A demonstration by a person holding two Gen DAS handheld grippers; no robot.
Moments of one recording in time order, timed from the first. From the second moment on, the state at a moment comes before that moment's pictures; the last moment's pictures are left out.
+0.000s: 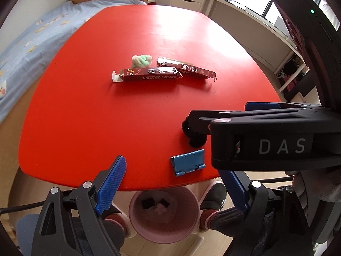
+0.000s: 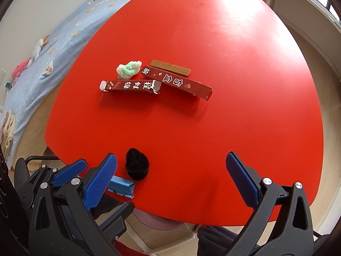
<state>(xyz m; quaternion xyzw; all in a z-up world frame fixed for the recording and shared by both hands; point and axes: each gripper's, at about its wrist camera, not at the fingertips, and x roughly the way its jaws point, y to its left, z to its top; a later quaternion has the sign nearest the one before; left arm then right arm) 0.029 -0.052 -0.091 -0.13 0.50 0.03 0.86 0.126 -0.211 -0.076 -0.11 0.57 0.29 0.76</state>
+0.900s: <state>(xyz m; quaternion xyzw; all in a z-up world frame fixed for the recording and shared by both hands) 0.027 -0.062 -0.091 -0.11 0.48 0.06 0.87 0.126 -0.214 -0.076 -0.11 0.56 0.29 0.77</state>
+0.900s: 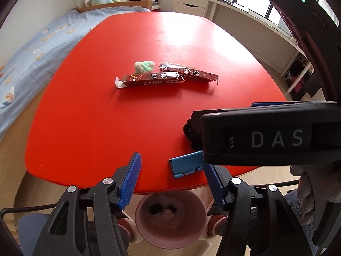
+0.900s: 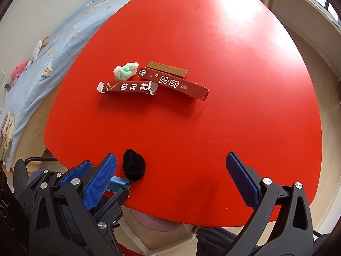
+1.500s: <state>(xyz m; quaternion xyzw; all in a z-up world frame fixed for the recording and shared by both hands) 0.025 -0.032 -0.087 -0.12 0.48 0.05 0.87 0.119 -0.205 -0.077 -0.12 0.56 0.30 0.76</state>
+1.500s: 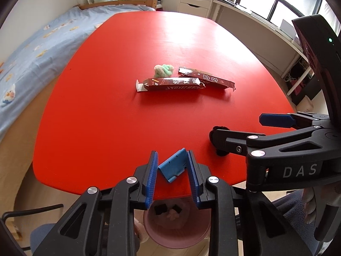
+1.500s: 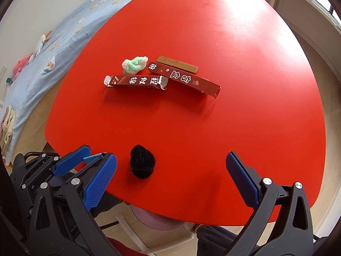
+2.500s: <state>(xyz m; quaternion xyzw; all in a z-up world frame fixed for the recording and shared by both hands) 0.028 -0.022 -0.076 -0.13 0.48 0.01 0.87 0.113 -0.211 -0.064 -0.15 0.53 0.31 0.78</state>
